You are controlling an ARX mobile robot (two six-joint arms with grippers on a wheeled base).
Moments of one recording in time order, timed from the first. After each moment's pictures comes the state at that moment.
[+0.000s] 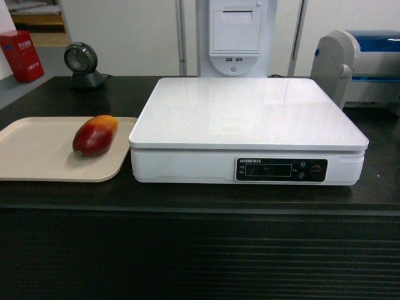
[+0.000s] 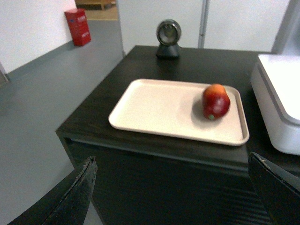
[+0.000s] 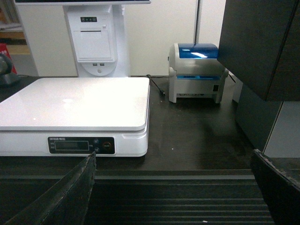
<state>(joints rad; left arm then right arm) 0.07 0.33 0.12 0.09 -0.18 -0.01 0.00 0.01 0.01 0.00 0.00 0.00</state>
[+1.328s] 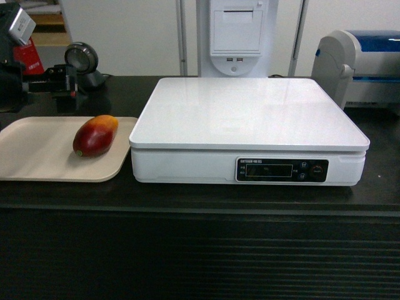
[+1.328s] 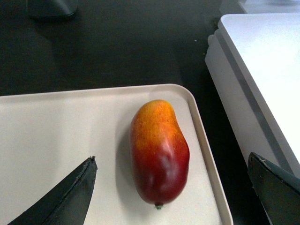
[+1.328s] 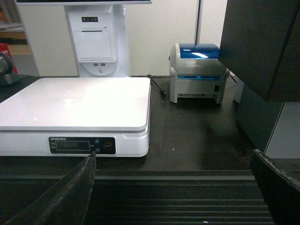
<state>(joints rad) 0.04 1.89 1.07 0.36 0.18 0.02 0.00 0.01 0.01 0.00 0.00 0.00</state>
